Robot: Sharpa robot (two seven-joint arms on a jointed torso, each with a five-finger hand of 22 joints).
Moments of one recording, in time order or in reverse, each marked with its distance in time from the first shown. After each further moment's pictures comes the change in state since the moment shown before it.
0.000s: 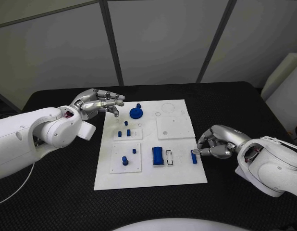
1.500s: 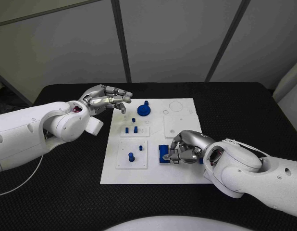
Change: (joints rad) left arm 0.000 -0.003 0.000 0.001 0.000 0.002 0.000; left_hand 0.001 -0.001 0.000 0.000 0.000 0.000 0.000 0.000 0.000 0.003 0.003 0.000 0.000 0.000 0.000 0.000 0.000 0.000 0.000 0.000 0.000 0.001; right arm -0.015 0.306 -0.003 -0.070 -0.012 0.050 -0.109; right_hand -0.117 -0.023 0.086 -0.039 -0.137 -0.101 -0.018 0.240 0.134 0.020 -0.020 0.079 0.042 0.000 -0.015 0.016 0.000 0.000 0.032 -0.014 0.038 0.042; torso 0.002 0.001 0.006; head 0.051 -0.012
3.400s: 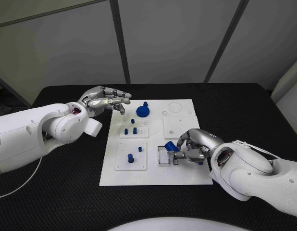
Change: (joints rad) left arm 0.000 0.003 0.000 0.000 0.000 -0.001 0.002; left_hand 0.003 -0.003 0.003 -0.003 0.000 0.000 0.000 0.000 0.000 0.000 0.000 -0.005 0.000 0.000 0.000 0.000 0.002 0.000 0.000 0.000 0.004 0.003; right arm 0.000 -0.059 0.000 0.036 0.005 -0.074 -0.012; right_hand -0.059 0.003 -0.041 0.043 0.268 -0.016 0.010 -0.014 -0.069 -0.009 0.009 0.021 -0.018 0.000 0.007 0.000 -0.001 0.000 -0.003 0.004 0.000 -0.001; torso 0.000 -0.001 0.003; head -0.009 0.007
